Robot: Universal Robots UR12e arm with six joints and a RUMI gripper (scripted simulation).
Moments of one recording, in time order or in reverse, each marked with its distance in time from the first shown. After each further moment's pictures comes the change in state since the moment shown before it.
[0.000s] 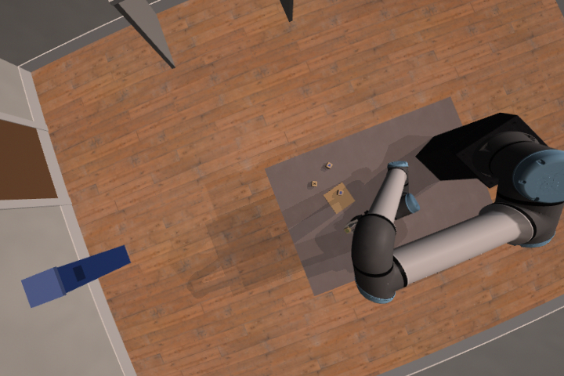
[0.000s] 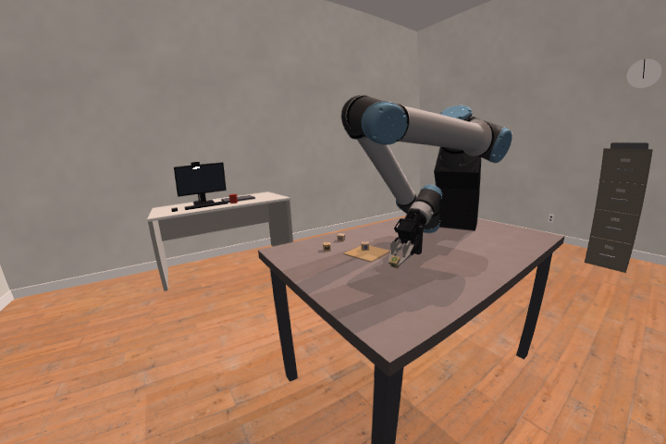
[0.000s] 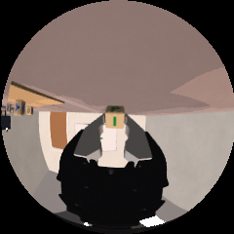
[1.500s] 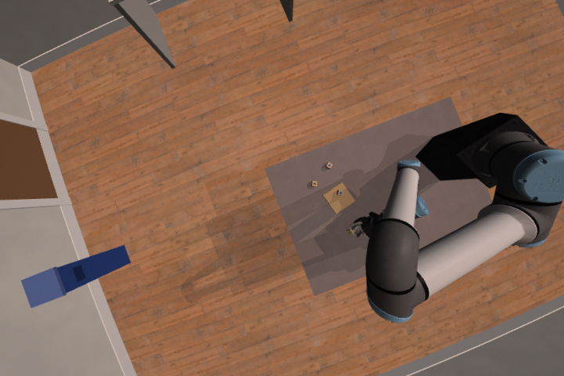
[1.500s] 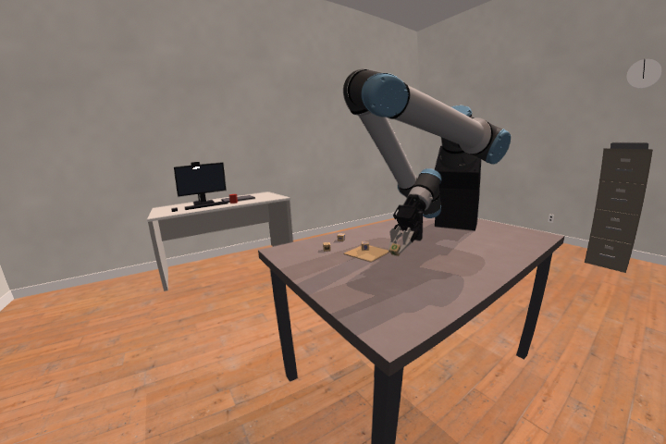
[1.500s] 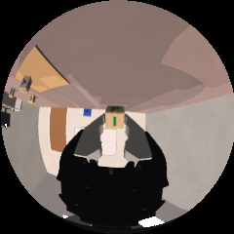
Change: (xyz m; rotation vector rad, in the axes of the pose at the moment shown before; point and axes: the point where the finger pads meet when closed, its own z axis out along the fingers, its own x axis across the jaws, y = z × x) arm 0.000 0.039 -0.024 0.073 0.001 -0.002
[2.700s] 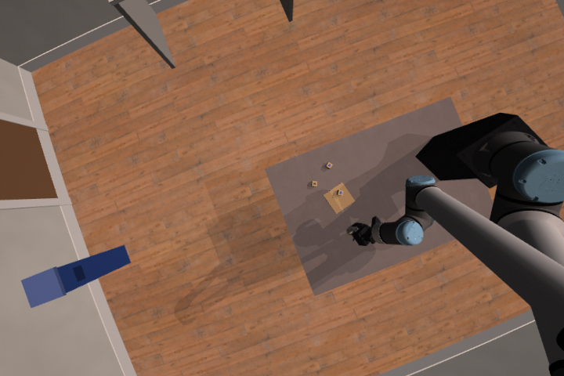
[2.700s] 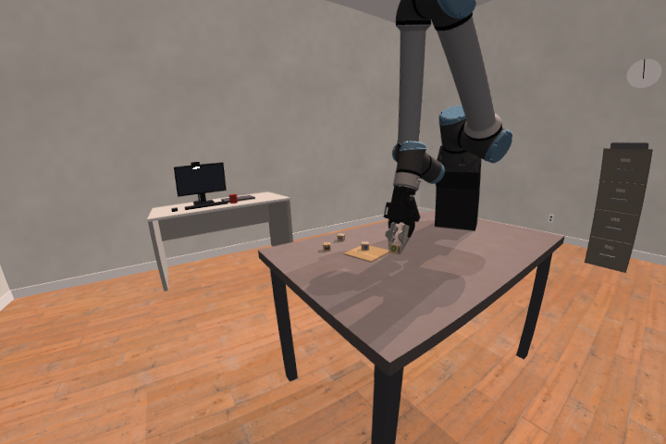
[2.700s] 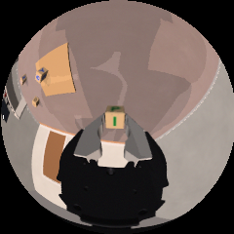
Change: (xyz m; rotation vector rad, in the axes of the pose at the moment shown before) arm 0.000 0.003 -0.001 0.547 0.008 -0.007
